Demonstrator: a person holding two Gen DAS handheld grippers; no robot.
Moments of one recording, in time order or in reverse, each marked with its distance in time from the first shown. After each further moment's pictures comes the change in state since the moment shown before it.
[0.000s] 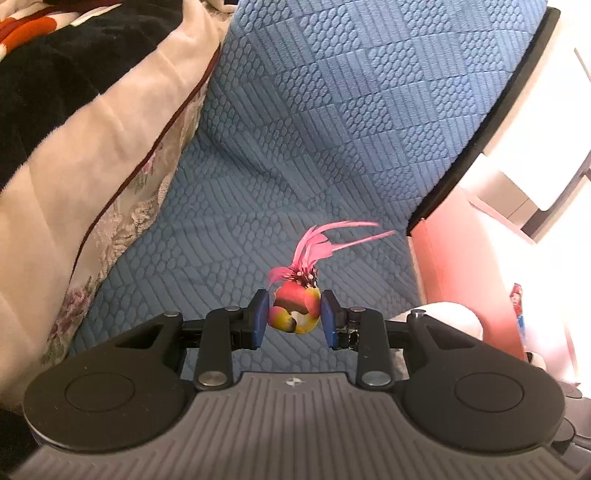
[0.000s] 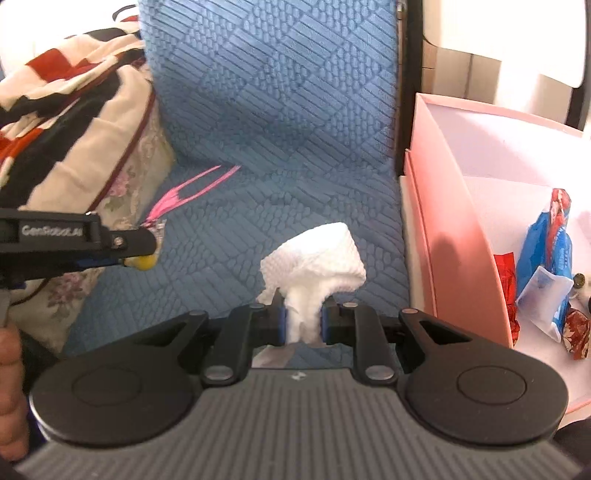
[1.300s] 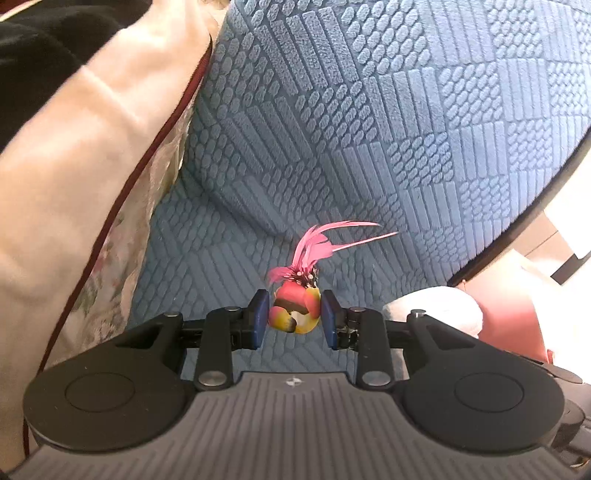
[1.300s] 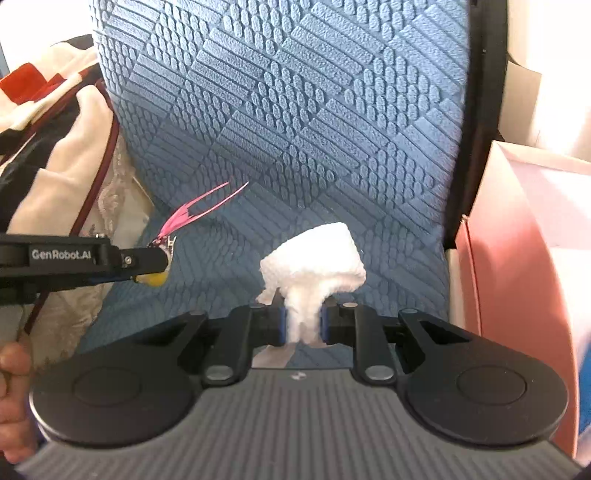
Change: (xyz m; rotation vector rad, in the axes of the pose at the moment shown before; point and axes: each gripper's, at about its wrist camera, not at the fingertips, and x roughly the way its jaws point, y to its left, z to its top) left arm 0.105 0.015 0.100 -0.028 0.017 0.009; right arm 0.088 -0.014 0.087 -0.014 -0.010 0.057
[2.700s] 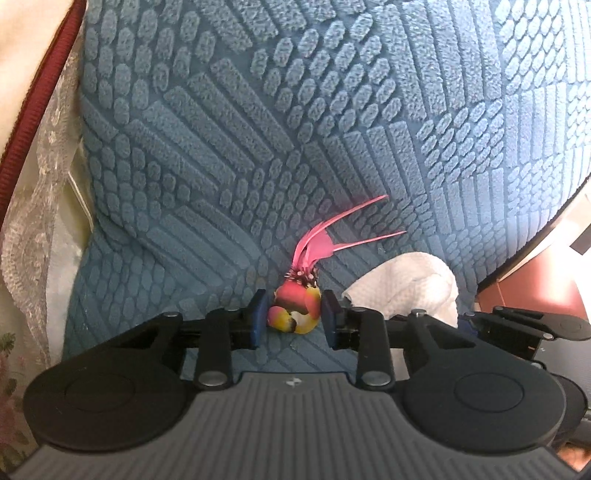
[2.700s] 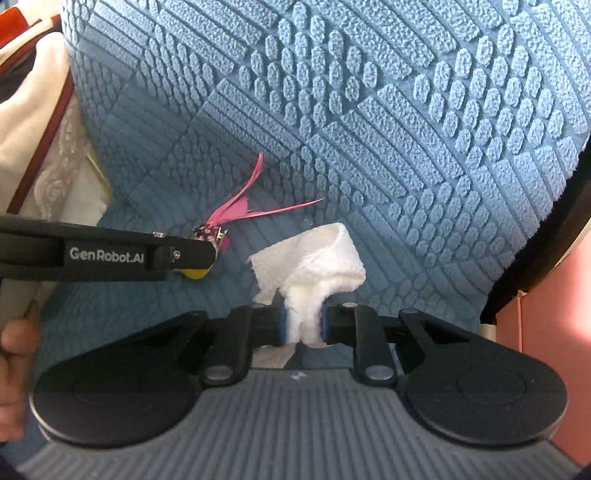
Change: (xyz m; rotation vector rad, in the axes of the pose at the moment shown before) left arm 0.098 -0.001 0.038 0.159 0.086 -0.055; right arm 0.118 0.039 0.050 -0.151 0.078 -0.027
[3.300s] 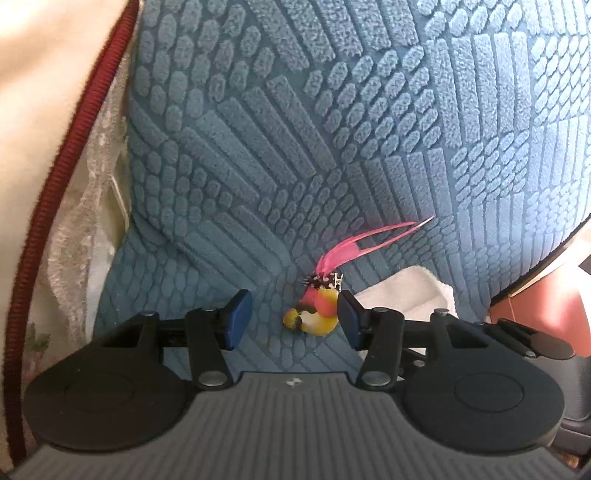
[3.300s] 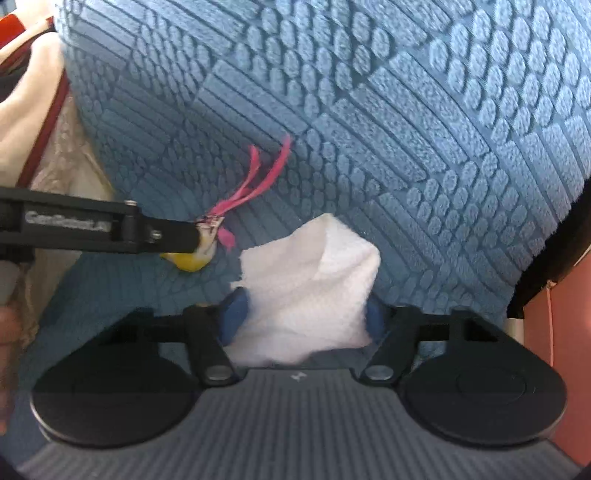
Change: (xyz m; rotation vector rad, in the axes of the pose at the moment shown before) left arm -0.022 0.026 0.007 -0.056 -0.002 0.039; right arm 0.018 -0.006 -0.011 0.022 0.013 0.053
